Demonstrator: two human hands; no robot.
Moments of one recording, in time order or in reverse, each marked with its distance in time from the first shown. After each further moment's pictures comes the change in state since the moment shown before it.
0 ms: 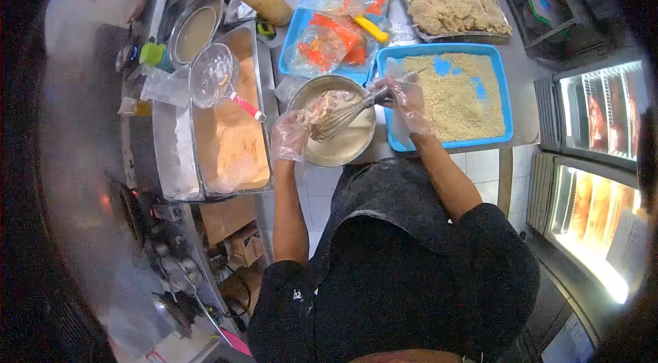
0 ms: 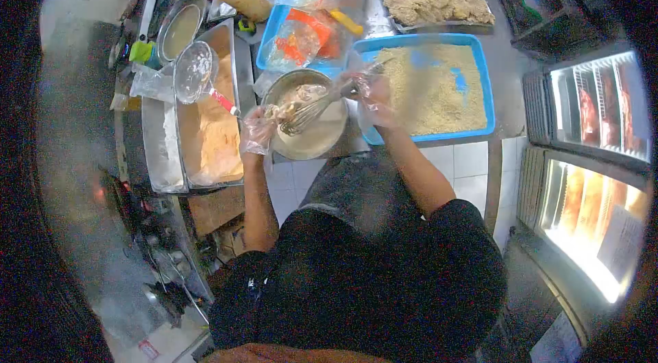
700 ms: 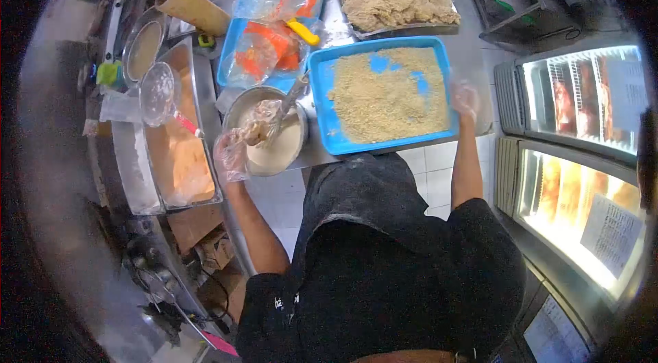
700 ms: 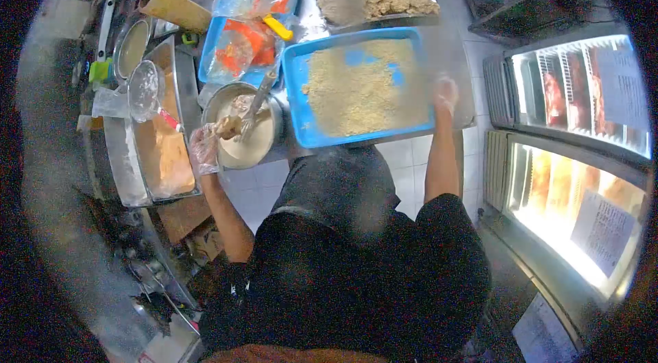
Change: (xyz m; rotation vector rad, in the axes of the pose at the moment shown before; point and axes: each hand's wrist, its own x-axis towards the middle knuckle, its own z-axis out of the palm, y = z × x) left_hand -0.012 -0.021 0.026 -0.105 0.276 0.055; right_hand -0.055 -0.097 -0.392 -1.717 0.574 -0.044
